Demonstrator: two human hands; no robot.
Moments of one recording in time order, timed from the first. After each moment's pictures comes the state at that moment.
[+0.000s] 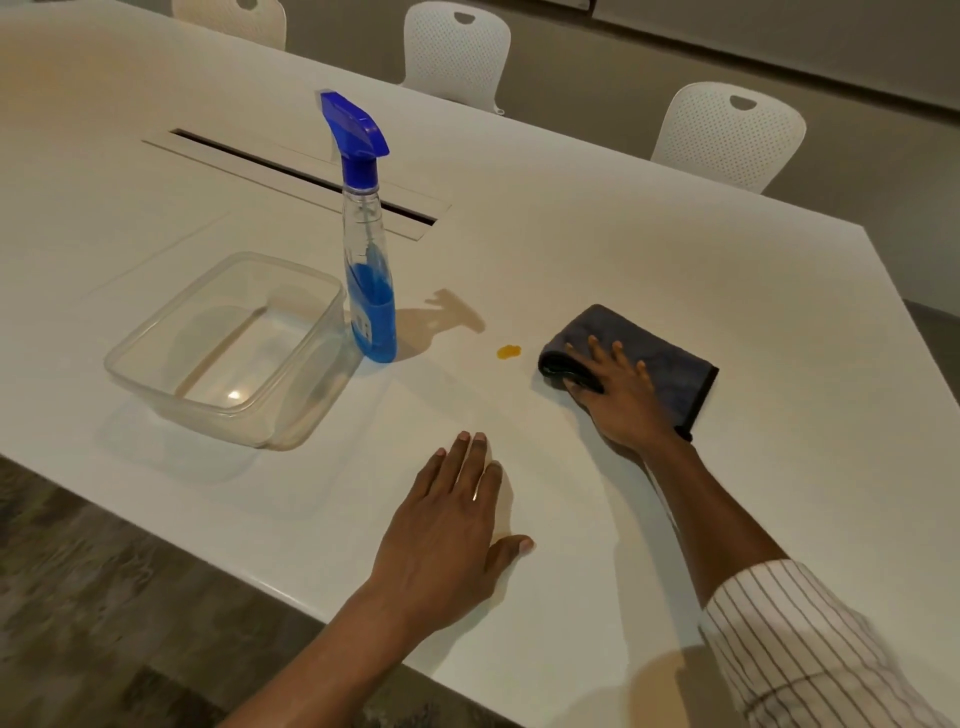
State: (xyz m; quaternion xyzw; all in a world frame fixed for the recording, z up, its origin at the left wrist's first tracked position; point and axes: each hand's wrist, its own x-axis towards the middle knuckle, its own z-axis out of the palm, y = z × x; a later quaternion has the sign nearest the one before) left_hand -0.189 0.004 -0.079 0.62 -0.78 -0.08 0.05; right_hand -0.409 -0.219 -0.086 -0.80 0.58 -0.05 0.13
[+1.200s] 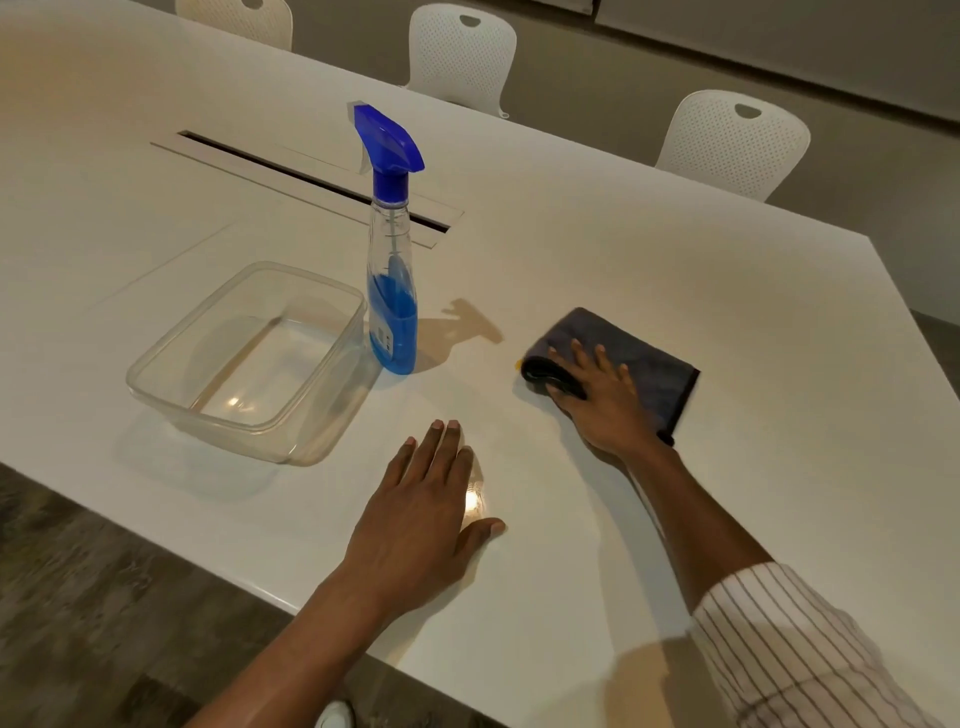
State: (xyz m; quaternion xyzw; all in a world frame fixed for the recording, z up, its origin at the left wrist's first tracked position) left_hand -0.132 -0.011 -0.086 0.63 -0.76 -0.10 0.07; right_hand -0.361 -0.215 -0.086 -0.81 0.57 -0.05 0.11
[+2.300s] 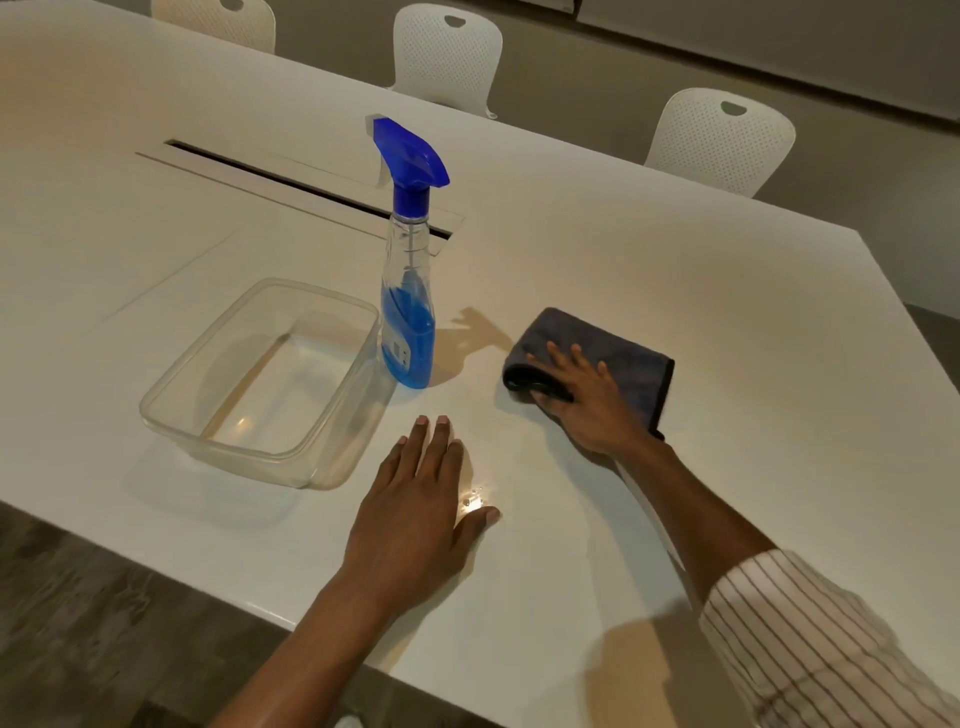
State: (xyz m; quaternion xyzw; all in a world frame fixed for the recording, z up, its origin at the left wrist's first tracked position) left_hand -0.096 -0.024 -0.090 0.65 -0.75 -0.10 0.11; right_hand -0.322 -0.213 -0.082 -0.83 0.52 -0.07 0.16
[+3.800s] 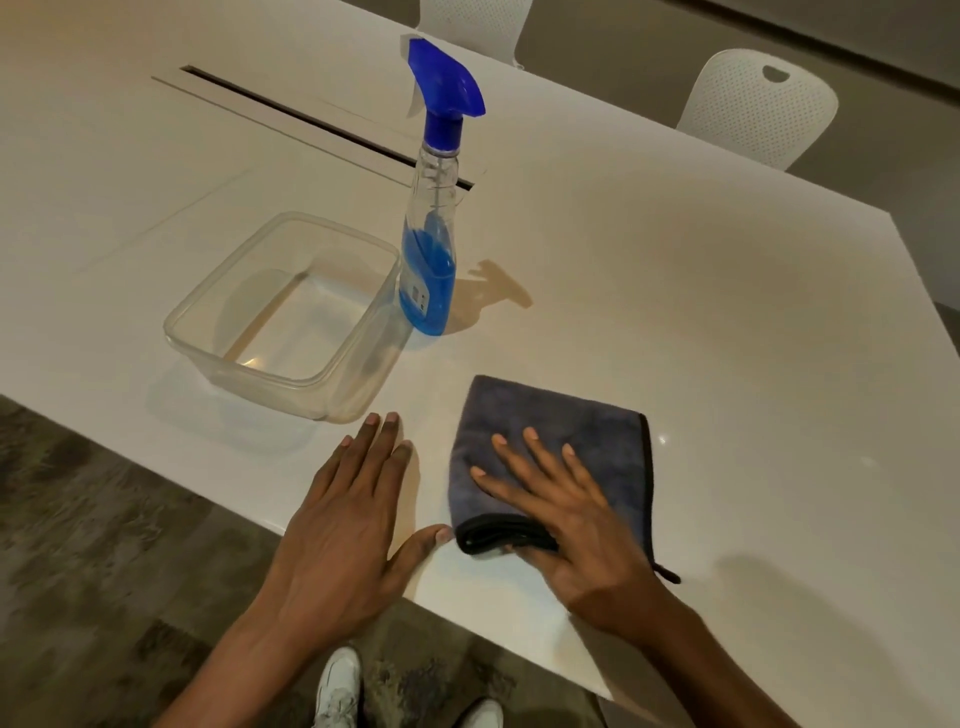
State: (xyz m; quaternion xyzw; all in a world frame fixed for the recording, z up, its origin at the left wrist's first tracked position) left_hand -0.059 0.064 -0.094 0.67 -0.73 -0.08 0.09; right_hand -0.319 -0.015 -0.081 -0.91 0.37 -0.05 0.17
